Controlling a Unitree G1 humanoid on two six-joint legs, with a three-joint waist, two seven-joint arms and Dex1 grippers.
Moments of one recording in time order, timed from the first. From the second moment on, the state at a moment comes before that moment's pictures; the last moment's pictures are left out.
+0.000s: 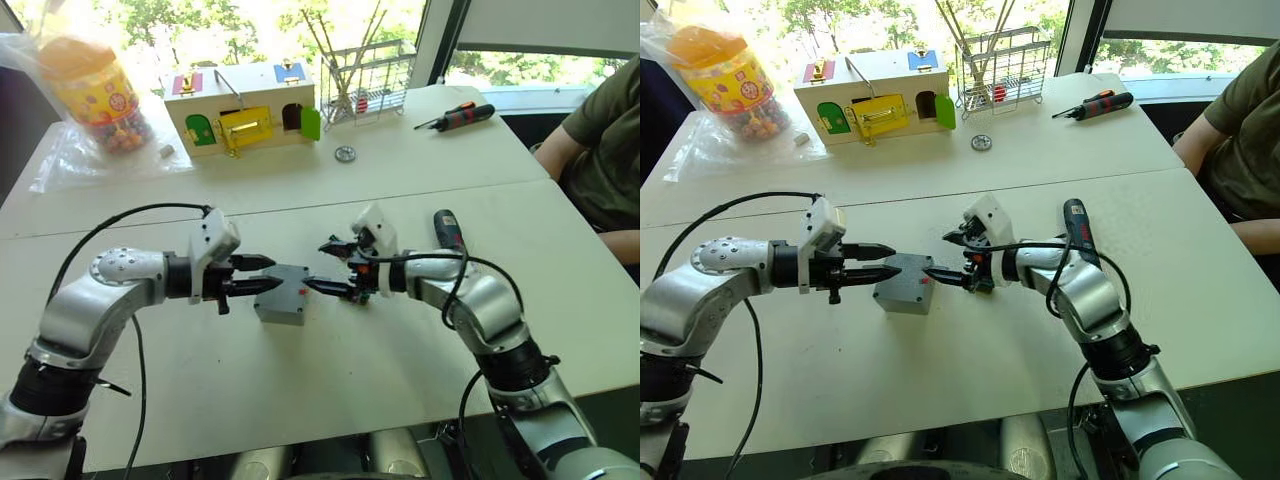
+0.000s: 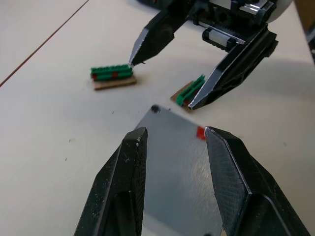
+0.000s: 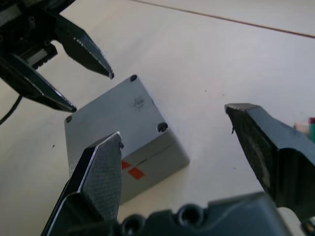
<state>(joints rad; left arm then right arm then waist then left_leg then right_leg) -0.39 0.77 -0.04 -0.33 -0.56 0.72 -1.02 -0.57 -0.46 0.19 -0.33 0.40 0.91 0.74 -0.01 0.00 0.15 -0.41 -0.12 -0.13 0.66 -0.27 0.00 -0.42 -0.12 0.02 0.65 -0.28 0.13</state>
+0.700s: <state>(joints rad) -0.56 0.60 -0.30 -0.25 -0.44 0.50 -1.18 -0.95 -1.08 0.34 0.18 0.47 1.47 0.99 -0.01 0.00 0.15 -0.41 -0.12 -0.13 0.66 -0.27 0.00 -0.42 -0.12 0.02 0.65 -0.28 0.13</state>
